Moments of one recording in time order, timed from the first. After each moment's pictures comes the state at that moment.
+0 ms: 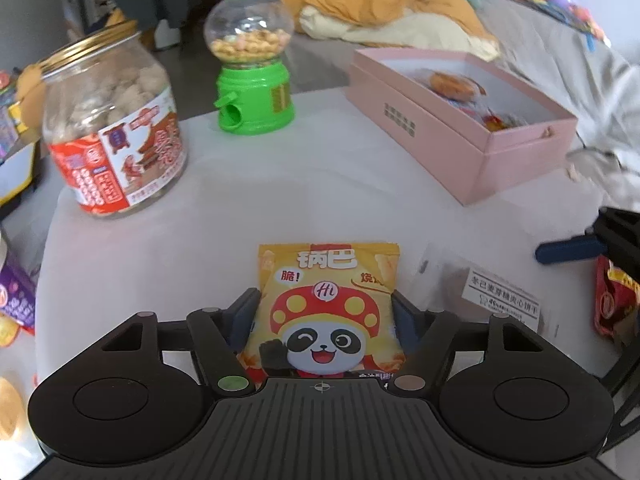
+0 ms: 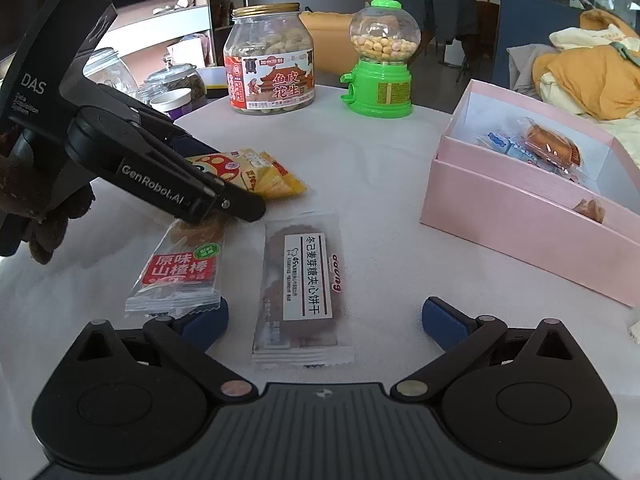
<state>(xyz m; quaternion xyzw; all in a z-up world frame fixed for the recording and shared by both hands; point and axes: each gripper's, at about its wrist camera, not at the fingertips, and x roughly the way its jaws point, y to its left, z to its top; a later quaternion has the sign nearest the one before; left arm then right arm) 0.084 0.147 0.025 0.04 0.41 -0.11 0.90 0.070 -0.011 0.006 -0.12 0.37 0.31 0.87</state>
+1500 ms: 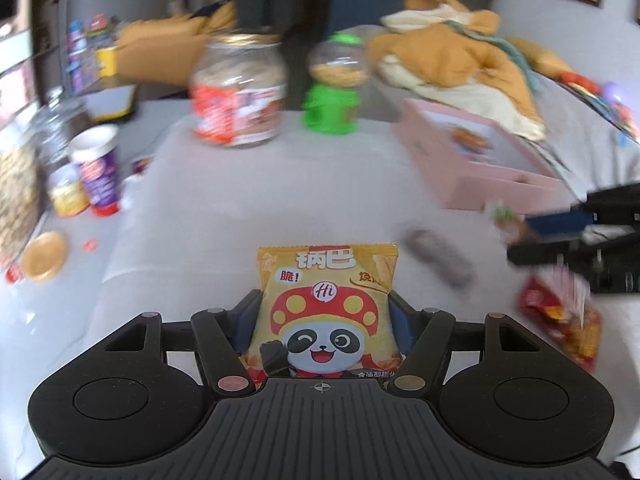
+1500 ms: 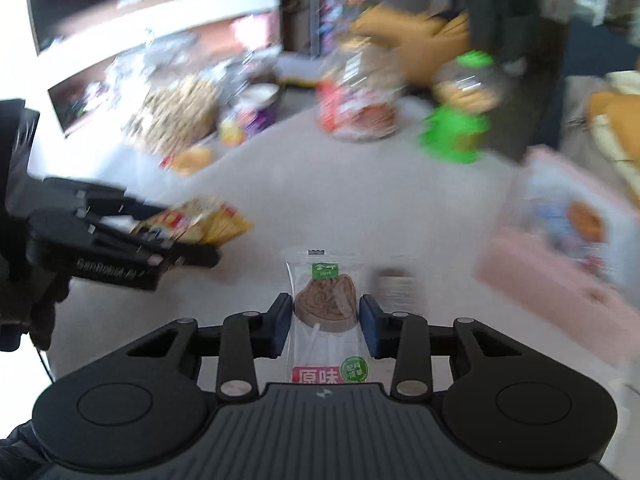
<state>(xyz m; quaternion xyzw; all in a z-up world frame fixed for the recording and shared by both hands) -0.055 0.147 0.065 -0.07 0.37 -0.02 0.93 0.027 0.002 0.093 -0.17 0.37 0.37 0.84</state>
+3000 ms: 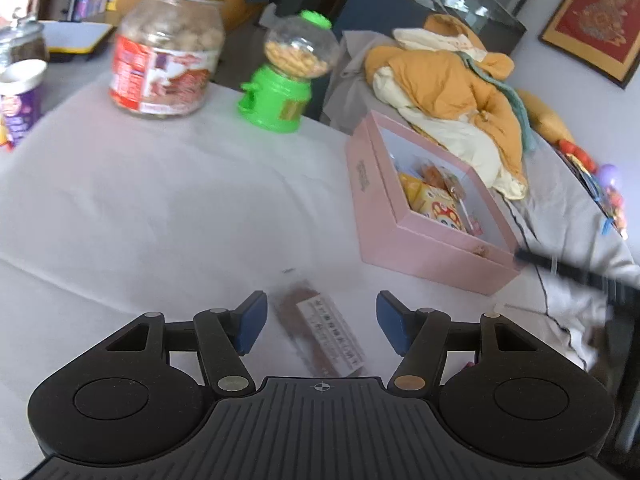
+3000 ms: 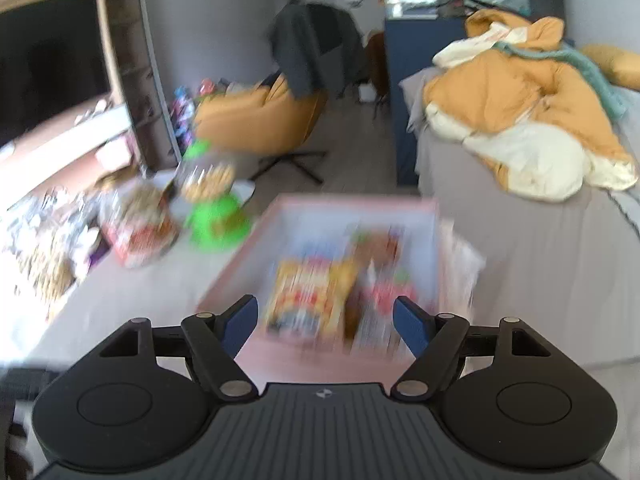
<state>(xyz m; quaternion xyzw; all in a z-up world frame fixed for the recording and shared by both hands) 0.046 0.091 0.038 -0.23 0.37 -0.03 0.90 0.146 -0.158 0.096 -0.01 0.33 0.22 0.92</state>
